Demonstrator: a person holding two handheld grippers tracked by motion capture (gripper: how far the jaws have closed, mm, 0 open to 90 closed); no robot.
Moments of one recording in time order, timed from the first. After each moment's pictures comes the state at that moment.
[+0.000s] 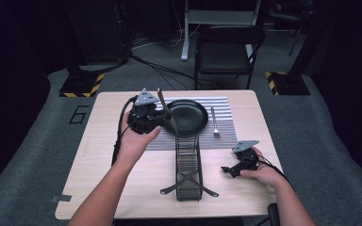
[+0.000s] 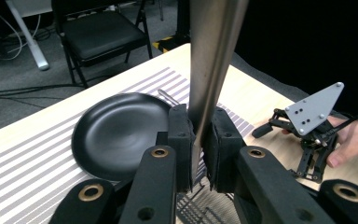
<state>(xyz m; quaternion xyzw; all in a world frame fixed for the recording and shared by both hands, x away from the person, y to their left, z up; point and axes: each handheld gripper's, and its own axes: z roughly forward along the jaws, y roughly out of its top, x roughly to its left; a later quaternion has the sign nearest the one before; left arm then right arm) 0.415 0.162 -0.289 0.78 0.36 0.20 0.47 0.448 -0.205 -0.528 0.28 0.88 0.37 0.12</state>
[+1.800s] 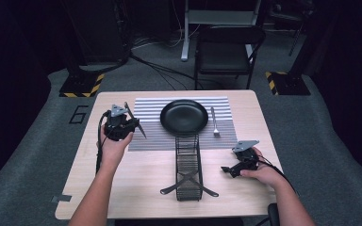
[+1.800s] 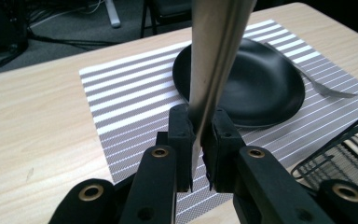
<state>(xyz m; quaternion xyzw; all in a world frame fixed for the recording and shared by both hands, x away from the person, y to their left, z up) 0.455 0.252 -0.388 0.74 0.48 0.24 0.41 0.448 -0.205 -0.528 0.28 0.88 0.37 0.12</state>
